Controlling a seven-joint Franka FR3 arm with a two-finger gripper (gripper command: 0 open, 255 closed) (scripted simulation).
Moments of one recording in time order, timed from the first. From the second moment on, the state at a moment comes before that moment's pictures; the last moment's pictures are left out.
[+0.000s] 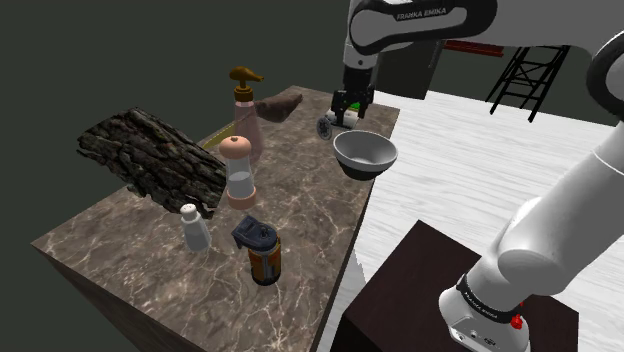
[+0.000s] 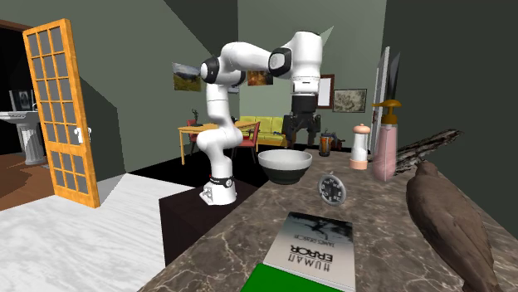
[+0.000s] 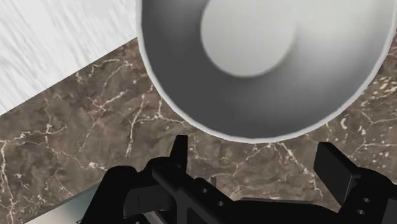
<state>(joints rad) -0.06 -0.09 -0.04 -1.90 -0.02 1.79 0.08</state>
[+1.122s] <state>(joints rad) -0.10 0.36 -0.06 -1.48 0.01 1.82 0.05</state>
